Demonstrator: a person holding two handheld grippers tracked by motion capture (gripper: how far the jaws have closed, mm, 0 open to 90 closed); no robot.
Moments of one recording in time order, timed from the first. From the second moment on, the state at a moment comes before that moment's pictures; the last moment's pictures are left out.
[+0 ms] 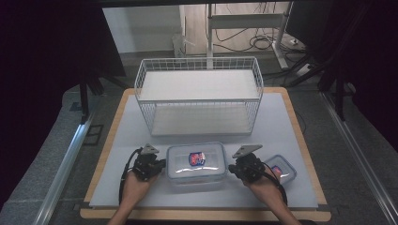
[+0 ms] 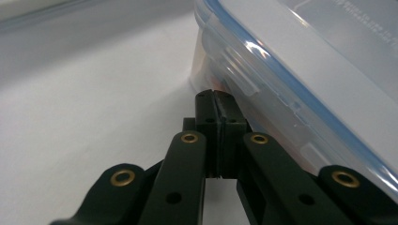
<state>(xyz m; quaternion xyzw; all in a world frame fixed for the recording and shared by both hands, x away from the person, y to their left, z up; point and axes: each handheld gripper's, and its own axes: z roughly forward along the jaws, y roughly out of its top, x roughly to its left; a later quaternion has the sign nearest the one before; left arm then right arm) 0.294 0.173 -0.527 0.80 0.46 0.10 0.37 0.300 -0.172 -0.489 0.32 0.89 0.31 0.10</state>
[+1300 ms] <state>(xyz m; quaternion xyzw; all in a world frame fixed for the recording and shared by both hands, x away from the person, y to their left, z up) 0.256 0.191 -0.515 0.80 0.44 0.10 0.39 0.278 -0.264 -0.483 0.39 0.84 0.34 0.15</state>
